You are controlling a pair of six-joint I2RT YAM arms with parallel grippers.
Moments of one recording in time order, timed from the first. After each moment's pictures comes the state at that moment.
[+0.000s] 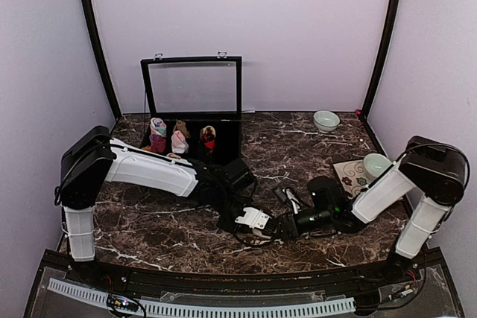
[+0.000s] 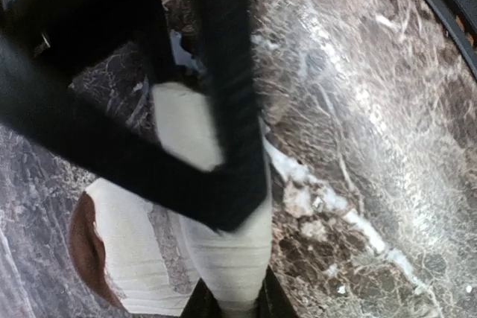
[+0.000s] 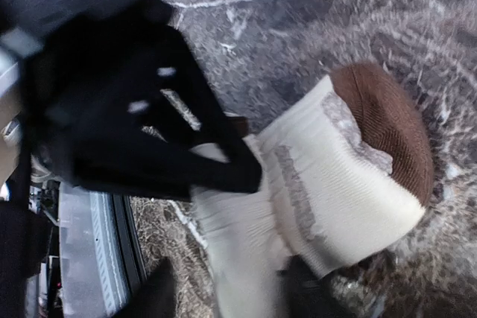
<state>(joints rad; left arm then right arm) -1.07 1.98 1.26 -0.38 0.24 0.98 0.86 1.73 0.42 0.68 -0.60 0.59</state>
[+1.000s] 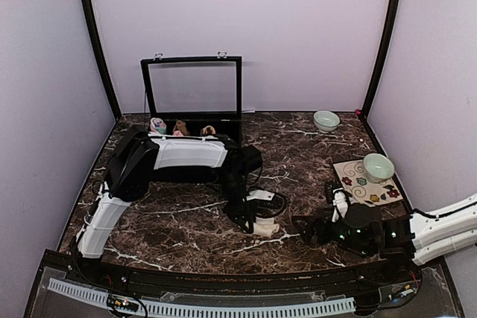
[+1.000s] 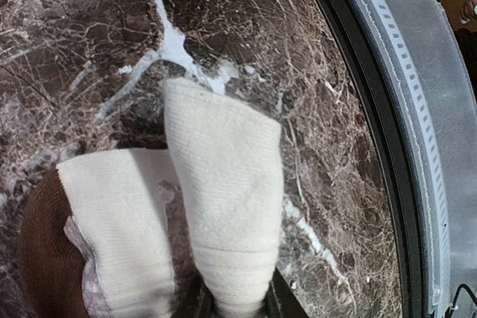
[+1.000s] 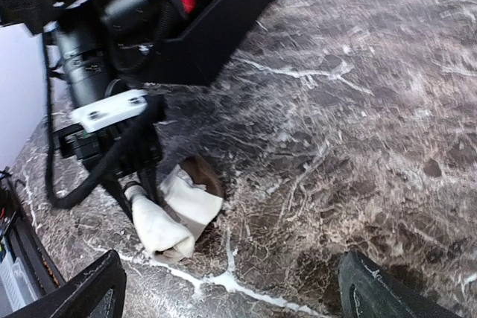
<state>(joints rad) -0.92 2.39 1.88 -1.12 0.71 0.91 1.26 0.90 0.17 0.22 0.51 0.68</state>
